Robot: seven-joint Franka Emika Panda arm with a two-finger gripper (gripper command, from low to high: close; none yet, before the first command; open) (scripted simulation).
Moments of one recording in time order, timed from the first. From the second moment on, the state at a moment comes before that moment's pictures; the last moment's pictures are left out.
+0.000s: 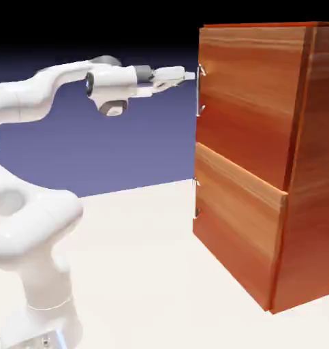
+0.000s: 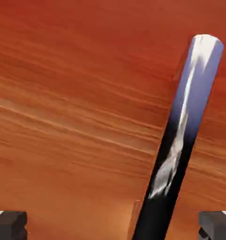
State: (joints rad) arm -0.86 -1.10 1.21 -2.21 1.98 3.18 2.82
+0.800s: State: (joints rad) arm -0.84 -1.56 1.02 -2.53 2.21 2.54 2.90
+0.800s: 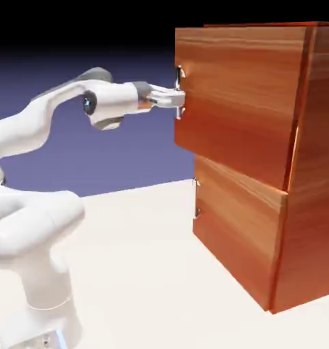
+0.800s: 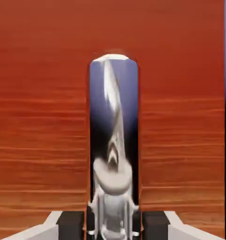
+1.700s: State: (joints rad) arm -0.82 -1.76 0.23 -3.02 1.81 1.59 2.67
